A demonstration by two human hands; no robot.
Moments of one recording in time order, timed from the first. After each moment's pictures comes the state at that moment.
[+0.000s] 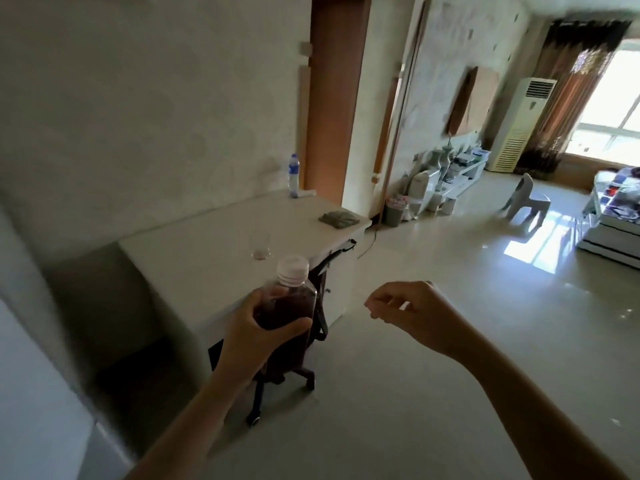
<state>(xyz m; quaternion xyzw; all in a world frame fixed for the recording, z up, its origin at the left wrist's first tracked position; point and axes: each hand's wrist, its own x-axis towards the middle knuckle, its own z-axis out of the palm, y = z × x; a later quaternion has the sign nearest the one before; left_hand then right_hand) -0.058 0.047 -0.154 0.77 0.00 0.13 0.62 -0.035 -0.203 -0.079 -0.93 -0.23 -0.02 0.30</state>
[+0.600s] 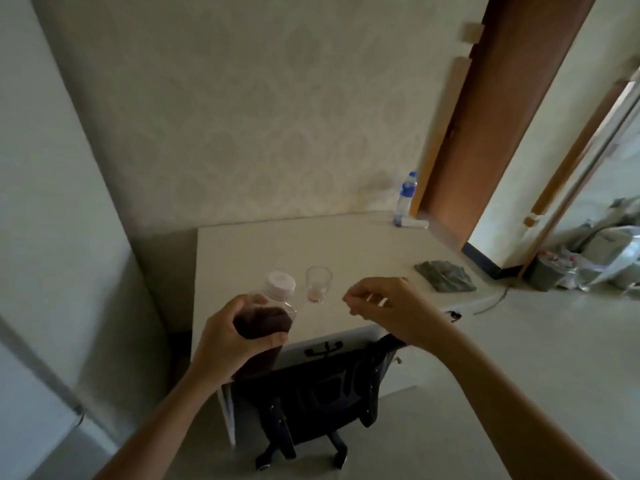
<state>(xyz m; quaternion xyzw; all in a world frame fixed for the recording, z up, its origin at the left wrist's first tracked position) 0.193 0.084 -0.191 0.82 0.20 0.23 0.49 0.353 -0.124 -0.102 -0.83 -0.46 0.11 0.30</state>
